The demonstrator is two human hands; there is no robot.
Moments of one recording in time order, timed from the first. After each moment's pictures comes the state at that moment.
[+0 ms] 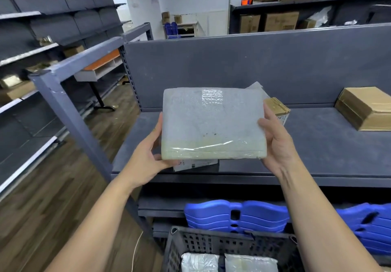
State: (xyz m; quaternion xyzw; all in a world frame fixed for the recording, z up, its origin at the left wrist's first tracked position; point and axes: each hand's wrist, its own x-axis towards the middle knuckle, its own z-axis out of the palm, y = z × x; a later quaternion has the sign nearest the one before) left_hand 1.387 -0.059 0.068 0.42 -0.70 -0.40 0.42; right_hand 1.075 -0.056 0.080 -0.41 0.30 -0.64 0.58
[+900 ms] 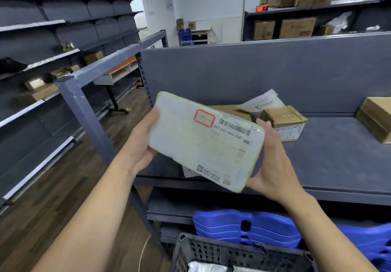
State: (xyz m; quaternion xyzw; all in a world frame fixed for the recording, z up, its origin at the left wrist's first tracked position) left_hand 1.389 -0.071 0.131 0.44 -0.45 -0.56 0.54; right_hand 1.088 -0.051 0.036 -0.76 0.45 -0.46 0.01
